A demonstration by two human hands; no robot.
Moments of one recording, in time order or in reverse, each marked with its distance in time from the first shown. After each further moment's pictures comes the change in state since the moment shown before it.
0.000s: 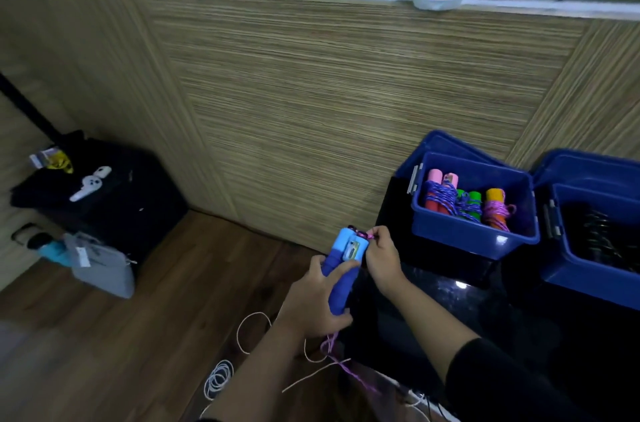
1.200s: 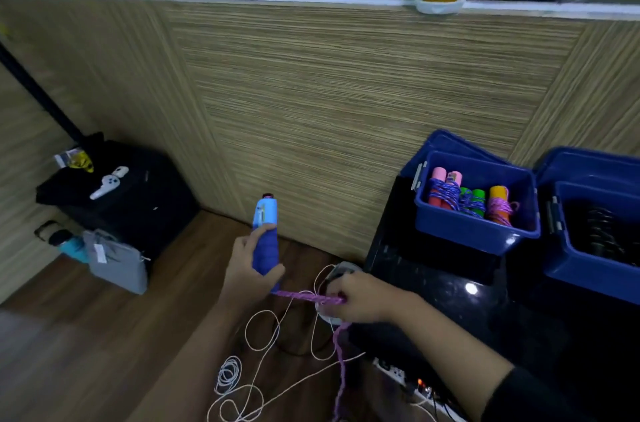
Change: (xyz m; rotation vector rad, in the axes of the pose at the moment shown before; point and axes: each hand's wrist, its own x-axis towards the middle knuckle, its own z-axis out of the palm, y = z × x) left_hand -0.043 -0.040 -0.077 -0.372 0.461 -0.309; right_hand -0.075 -0.019 -0.009 -0.885 -0.874 -0.518
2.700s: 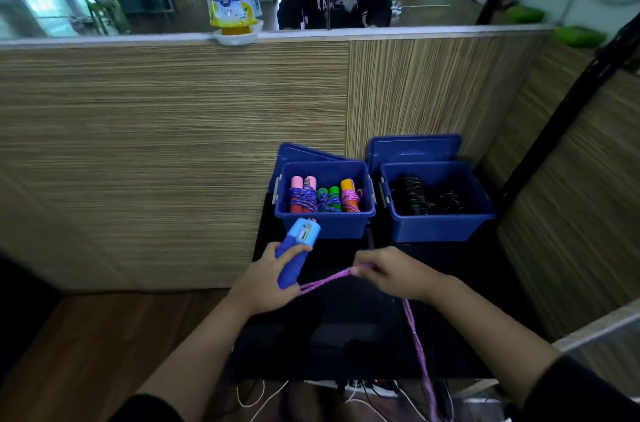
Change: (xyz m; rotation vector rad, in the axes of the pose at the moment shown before) left_hand 0.008 0.130 0.192 0.263 -0.711 0.507; right_hand -0.227 0.119 -0.068 -0.006 0.503 0.297
